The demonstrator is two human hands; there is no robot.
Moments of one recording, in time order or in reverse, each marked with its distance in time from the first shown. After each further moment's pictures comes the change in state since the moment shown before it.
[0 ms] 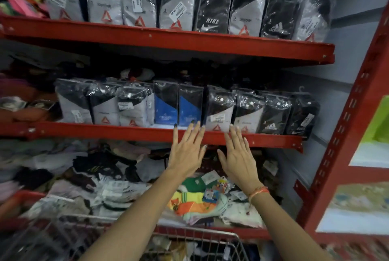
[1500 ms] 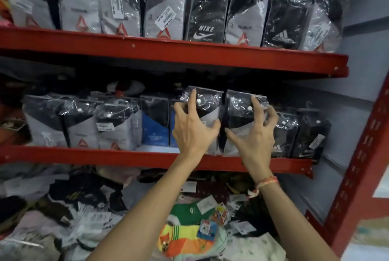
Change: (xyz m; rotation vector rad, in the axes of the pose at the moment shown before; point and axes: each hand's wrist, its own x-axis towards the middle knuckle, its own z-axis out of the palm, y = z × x) left_hand 0.114 0.024 -0.048 -0.496 0.429 -0.420; right_hand 0.103 0.027 -0.044 0.399 0.420 0.246
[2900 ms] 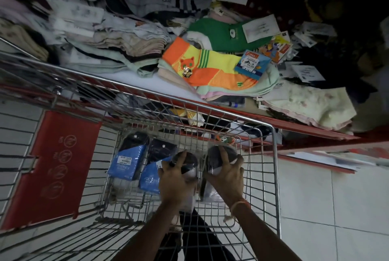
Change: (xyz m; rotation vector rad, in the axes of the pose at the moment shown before) left_hand -0.491 -0.222 0.015 0.368 -1.012 -0.917; right_hand -0.475 0.142 0.043 -0.332 -1.371 0.678
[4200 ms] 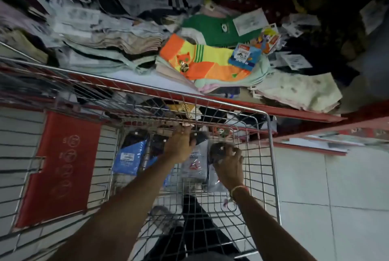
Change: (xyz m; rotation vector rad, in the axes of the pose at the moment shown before) left_hand 0.073 0.030 -0.034 0.190 -0.214 0.358; right_hand -0.008 -0.003 0.001 -0.004 -0.056 0.085
